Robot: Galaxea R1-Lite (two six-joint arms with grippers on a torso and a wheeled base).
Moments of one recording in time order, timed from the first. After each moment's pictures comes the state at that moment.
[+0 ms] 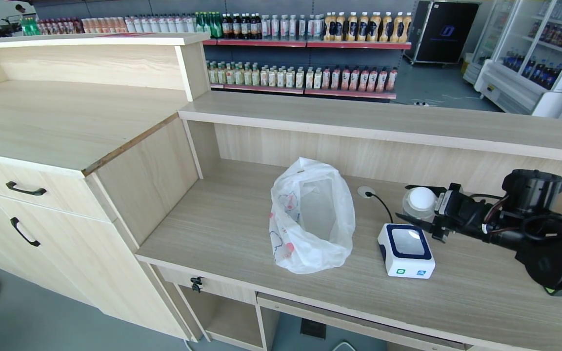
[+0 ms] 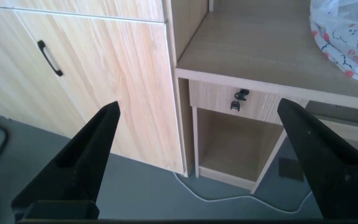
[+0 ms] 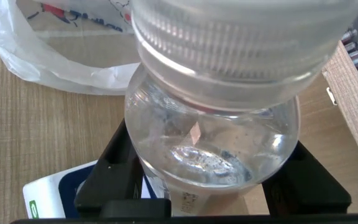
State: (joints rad) left arm 0.01 0.00 0.00 0.04 0.08 0.07; right arm 0.00 1.96 -0.68 -1.11 0.74 -1.07
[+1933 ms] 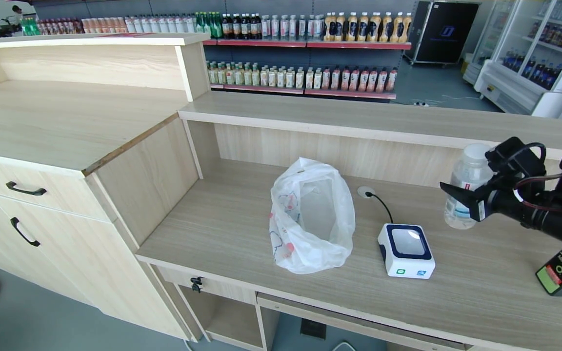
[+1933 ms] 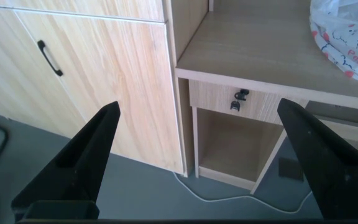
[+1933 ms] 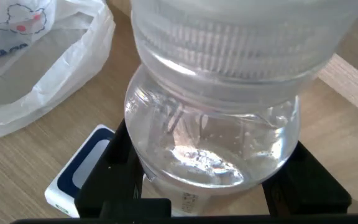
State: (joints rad) left arm 0.01 0.00 0.00 0.03 0.08 0.07; right arm -0.06 1.70 -0.64 -0.94 0.29 -0.50
